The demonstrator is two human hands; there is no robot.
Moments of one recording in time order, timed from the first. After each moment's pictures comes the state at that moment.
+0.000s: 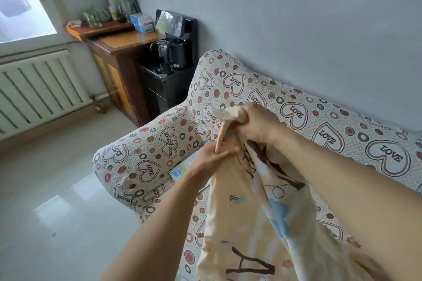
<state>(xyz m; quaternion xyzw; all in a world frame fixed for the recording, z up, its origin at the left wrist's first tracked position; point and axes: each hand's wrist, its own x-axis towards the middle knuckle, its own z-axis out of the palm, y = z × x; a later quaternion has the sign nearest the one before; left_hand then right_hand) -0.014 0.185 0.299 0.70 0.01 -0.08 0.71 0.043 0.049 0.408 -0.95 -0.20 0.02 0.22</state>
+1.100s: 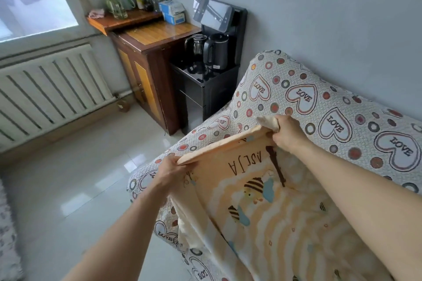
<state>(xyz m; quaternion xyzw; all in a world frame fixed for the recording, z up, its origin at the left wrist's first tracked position) 0.120 0.513 0.242 0.80 0.26 -0.05 0.54 0.254 0.240 0.305 -0.97 -0.07 0.02 0.24</state>
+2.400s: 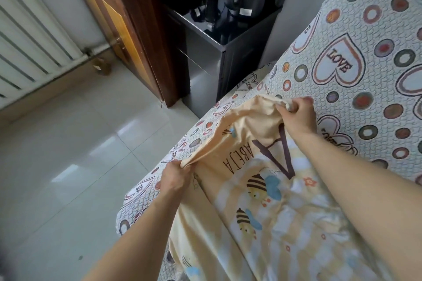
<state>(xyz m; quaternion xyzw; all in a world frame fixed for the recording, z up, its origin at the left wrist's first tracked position) 0.321 0.642 0.039 0.78 0.41 -0.14 0.45 0.487 0.388 0.103 -0.91 0.11 -0.01 0.40</state>
